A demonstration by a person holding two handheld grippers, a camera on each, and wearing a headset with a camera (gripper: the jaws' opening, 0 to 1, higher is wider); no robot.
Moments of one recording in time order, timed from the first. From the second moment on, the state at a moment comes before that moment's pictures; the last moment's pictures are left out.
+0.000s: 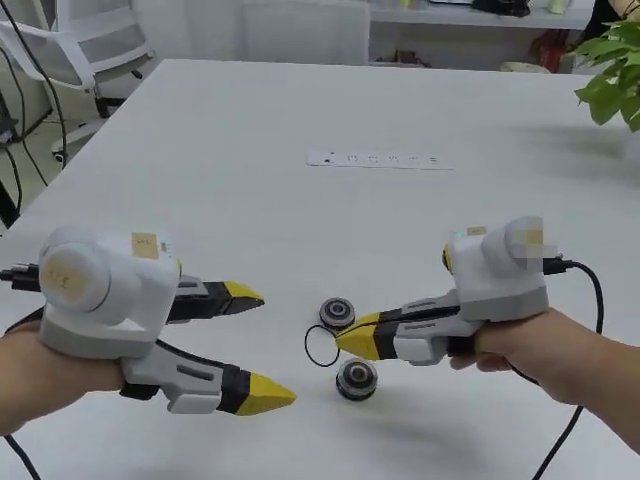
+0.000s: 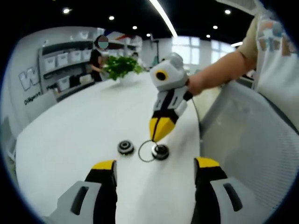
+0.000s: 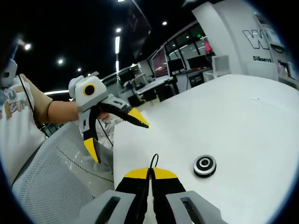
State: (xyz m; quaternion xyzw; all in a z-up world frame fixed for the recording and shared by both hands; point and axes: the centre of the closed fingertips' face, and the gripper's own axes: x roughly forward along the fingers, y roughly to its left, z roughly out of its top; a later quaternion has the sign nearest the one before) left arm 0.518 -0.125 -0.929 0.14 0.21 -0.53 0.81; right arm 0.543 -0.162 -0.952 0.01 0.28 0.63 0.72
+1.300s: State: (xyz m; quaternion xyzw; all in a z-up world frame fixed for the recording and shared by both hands) left arm 0.516 -0.088 -0.934 0.13 0.22 -0.48 0.83; right arm 0.559 -0.140 -1.003 -0.09 0.31 0.59 0.73
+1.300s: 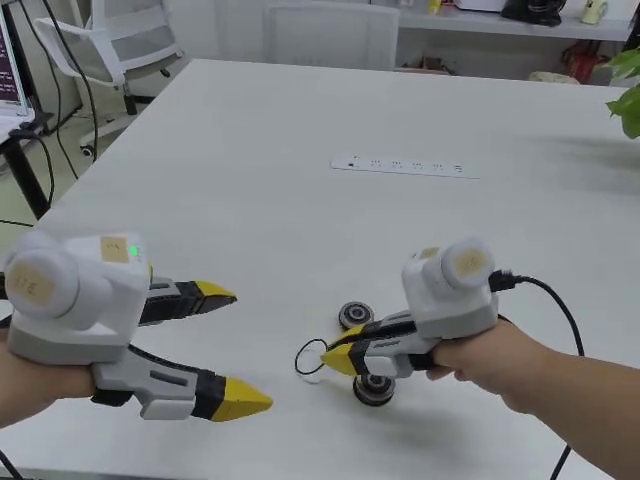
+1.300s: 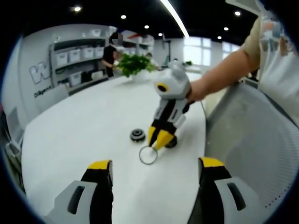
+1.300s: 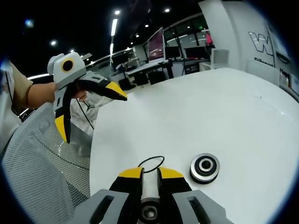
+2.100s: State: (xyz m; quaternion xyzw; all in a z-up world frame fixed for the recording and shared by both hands) left arm 0.520 -0.092 -0.933 0.14 0.23 -0.49 0.83; right arm 0.566 -0.148 -0.971 -0.07 0.27 0.60 0.75
